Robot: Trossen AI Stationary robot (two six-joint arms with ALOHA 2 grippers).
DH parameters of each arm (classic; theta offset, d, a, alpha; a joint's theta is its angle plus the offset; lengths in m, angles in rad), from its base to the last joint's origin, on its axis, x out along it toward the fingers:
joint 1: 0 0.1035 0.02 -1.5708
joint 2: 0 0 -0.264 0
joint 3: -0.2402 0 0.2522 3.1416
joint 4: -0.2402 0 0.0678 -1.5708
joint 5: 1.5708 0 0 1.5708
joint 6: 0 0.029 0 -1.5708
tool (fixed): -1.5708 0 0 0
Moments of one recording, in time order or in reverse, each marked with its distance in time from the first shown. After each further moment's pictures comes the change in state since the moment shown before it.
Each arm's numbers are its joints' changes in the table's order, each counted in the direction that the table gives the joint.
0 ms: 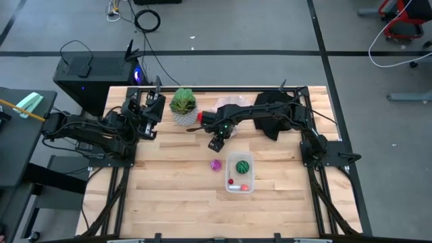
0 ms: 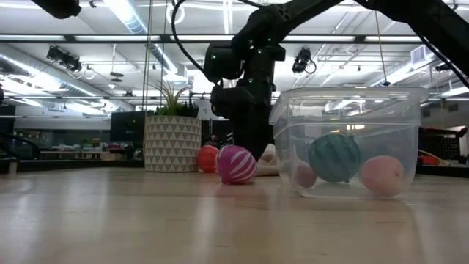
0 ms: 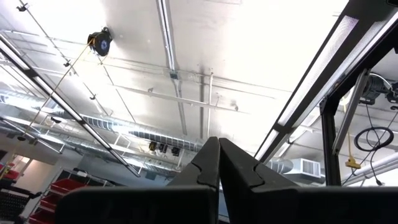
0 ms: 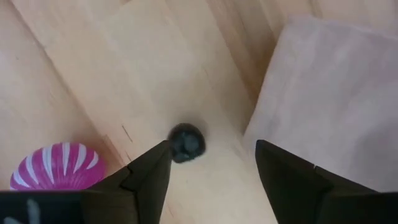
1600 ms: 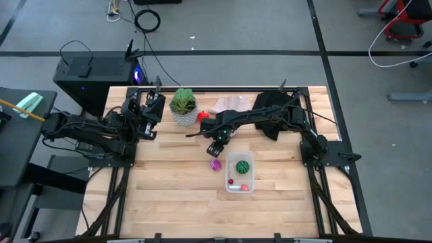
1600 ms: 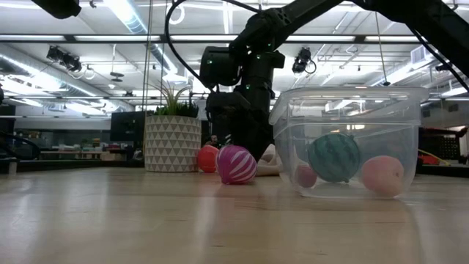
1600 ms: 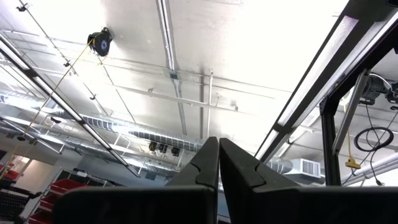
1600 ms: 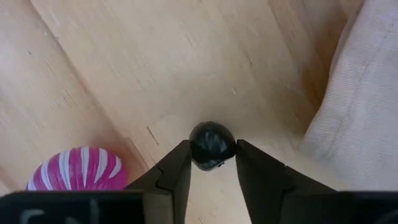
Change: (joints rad) left arm 0.000 0.000 0.000 0.001 0.000 0.000; right arm 0.035 0.028 0.035 0.069 0.052 0.073
